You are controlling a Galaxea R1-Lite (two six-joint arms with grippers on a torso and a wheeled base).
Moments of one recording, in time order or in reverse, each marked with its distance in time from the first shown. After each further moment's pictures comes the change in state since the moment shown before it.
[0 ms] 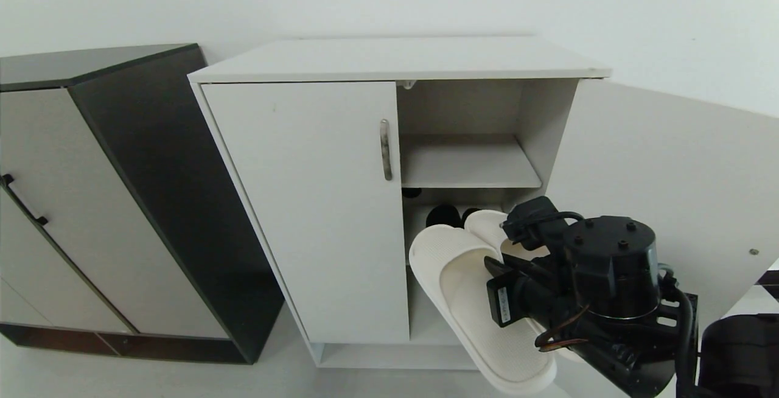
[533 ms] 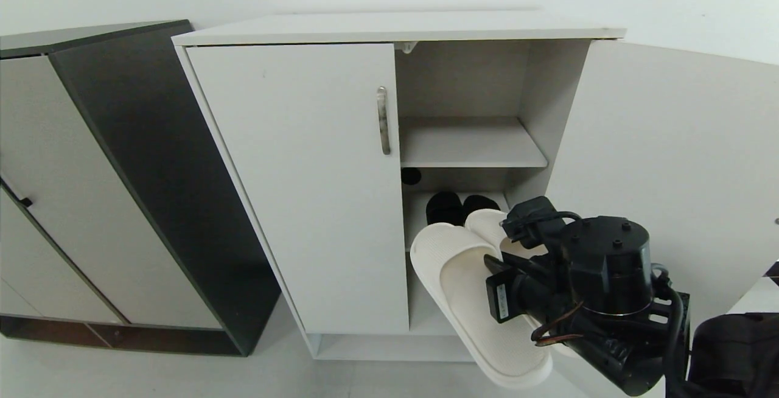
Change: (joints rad) left arm 0.000 0.000 0.000 0.000 0.000 0.000; right arm -0.016 0.024 0.005 -0.042 0.007 0.000
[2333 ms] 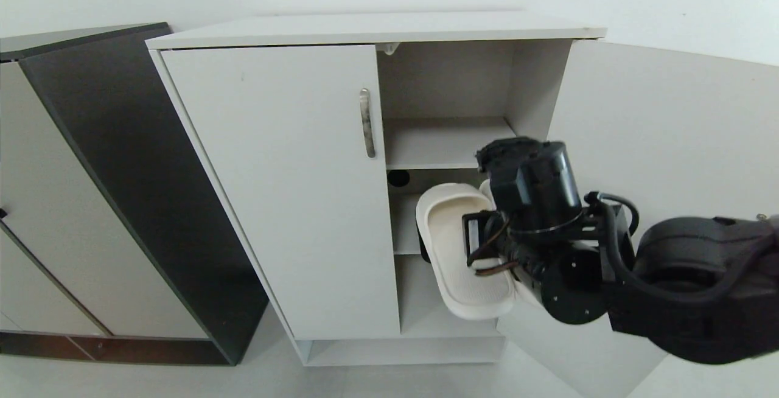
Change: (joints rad) left arm 0.000 0.000 0.000 0.000 0.001 0.000; right arm 0.057 0.055 -0.500 0.547 -0.313 0.184
